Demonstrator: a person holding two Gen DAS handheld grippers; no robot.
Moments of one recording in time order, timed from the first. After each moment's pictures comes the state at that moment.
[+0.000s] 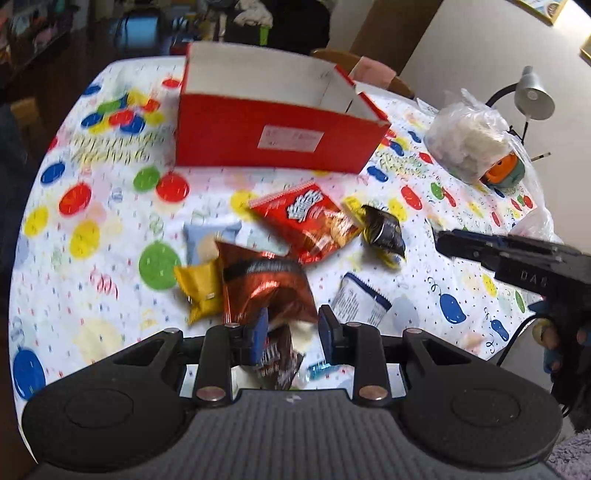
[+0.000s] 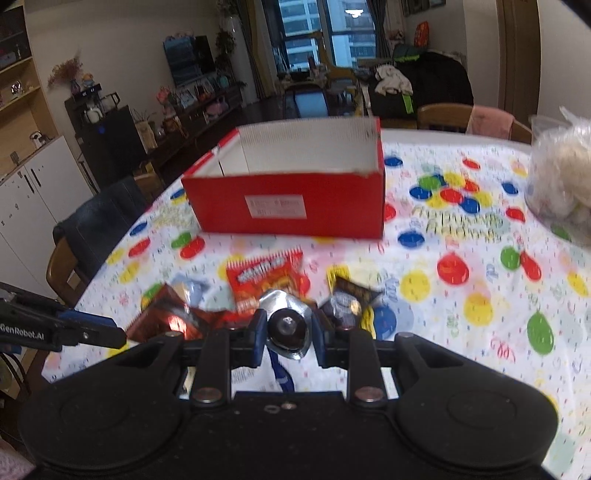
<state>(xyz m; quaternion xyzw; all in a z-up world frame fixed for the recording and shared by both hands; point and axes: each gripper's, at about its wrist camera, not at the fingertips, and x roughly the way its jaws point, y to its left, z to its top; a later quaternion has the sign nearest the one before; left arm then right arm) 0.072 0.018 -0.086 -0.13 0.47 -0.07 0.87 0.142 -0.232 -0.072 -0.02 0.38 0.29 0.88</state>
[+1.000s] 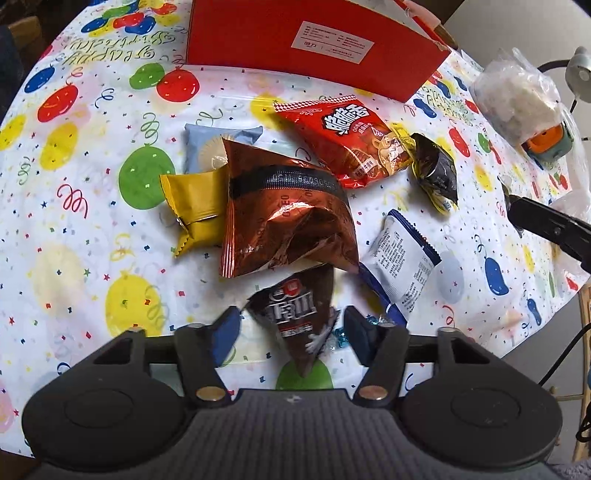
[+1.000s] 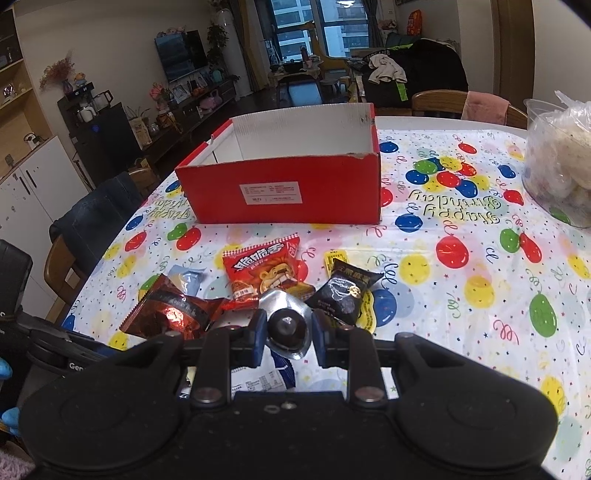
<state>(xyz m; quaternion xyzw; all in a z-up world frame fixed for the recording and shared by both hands) 0.089 0.012 -0.160 -0.17 0.57 -0.04 0.81 0.137 -0.236 -0.084 -0.02 0.40 0.28 0.87</state>
